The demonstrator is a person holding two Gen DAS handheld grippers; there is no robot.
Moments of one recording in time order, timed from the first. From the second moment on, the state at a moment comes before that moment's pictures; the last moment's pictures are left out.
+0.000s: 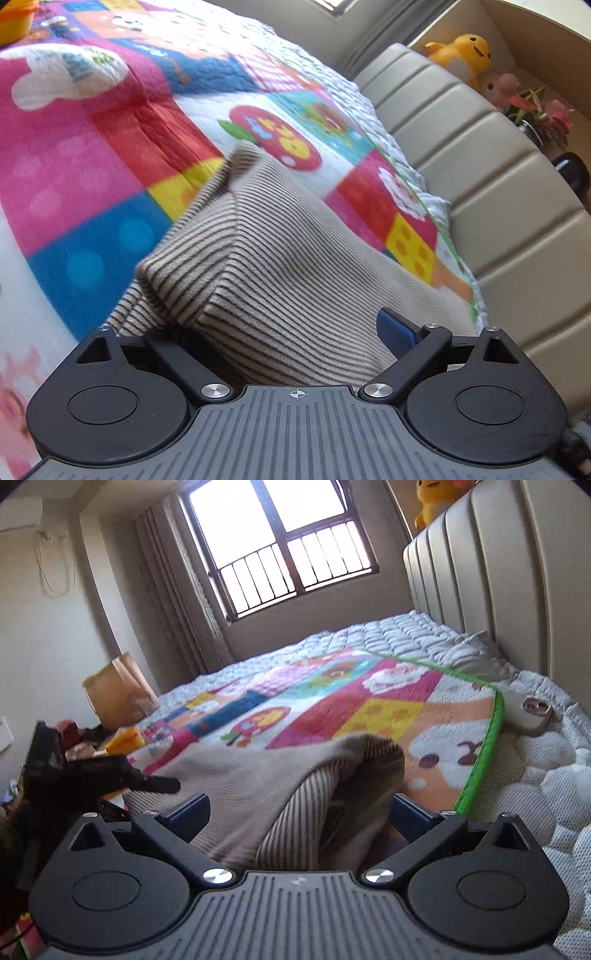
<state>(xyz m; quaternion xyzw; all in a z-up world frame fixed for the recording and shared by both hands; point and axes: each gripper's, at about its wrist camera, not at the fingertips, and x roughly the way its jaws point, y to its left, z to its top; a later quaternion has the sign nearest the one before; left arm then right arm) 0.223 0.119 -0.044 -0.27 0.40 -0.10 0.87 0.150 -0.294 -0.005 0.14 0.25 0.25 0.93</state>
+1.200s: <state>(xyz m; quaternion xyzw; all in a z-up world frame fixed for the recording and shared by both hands) 0.266 0.112 -0.043 -0.28 0.43 -0.11 0.85 0.139 -0.206 -0.058 -0.02 0.32 0.27 0.91</state>
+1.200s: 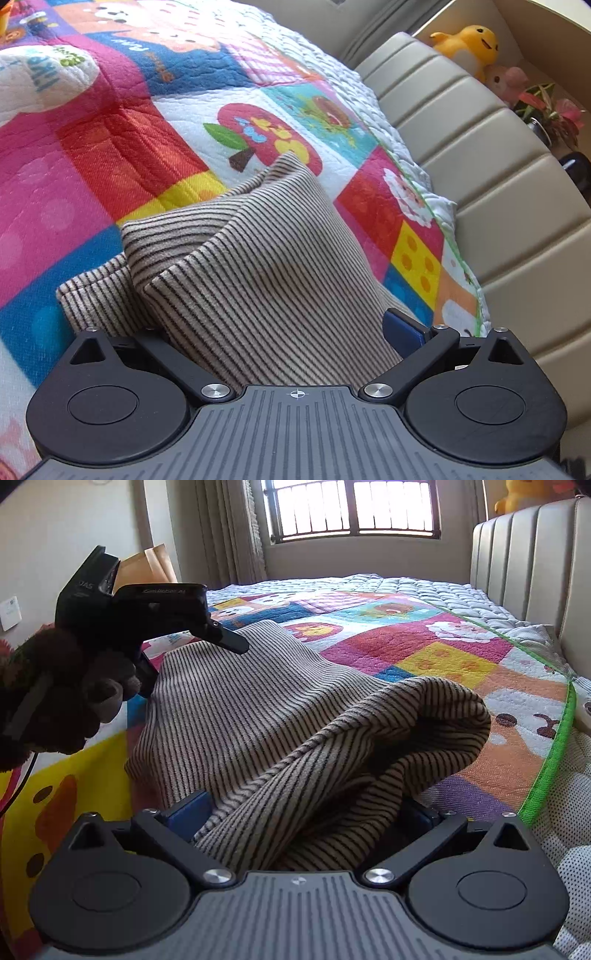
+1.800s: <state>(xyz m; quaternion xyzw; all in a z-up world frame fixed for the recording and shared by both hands) 0.214 0.097 -0.027 -0.15 0.42 -0.08 0.89 0.142 -0.265 -0.033 0.09 0.29 0.26 0.92</state>
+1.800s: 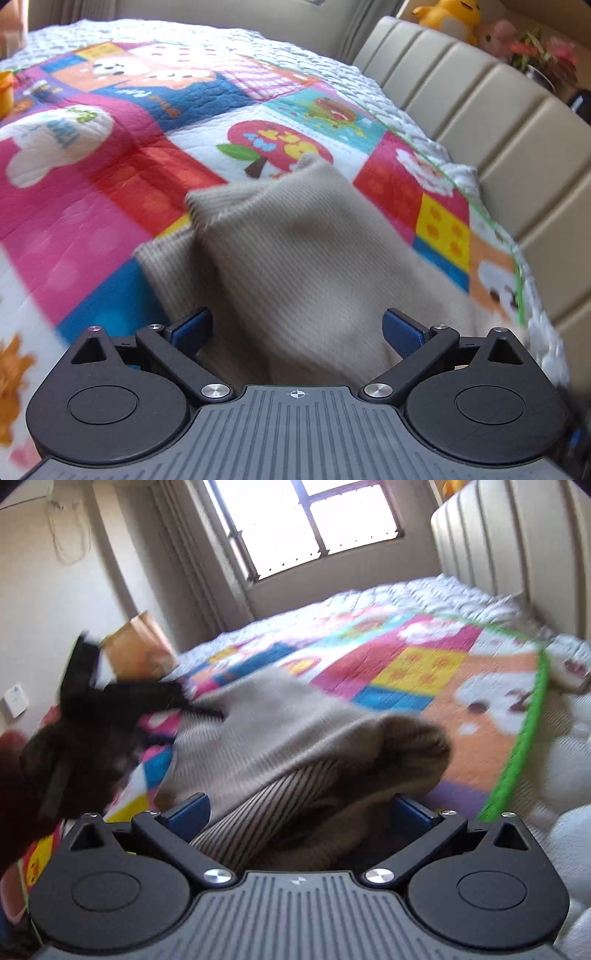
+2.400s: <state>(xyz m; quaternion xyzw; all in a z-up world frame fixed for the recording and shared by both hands) 0.136 0.032 -0.039 -0.24 0.43 -0.21 0.85 0.225 -0.270 -0.041 -0.02 0.33 0.14 0.93</state>
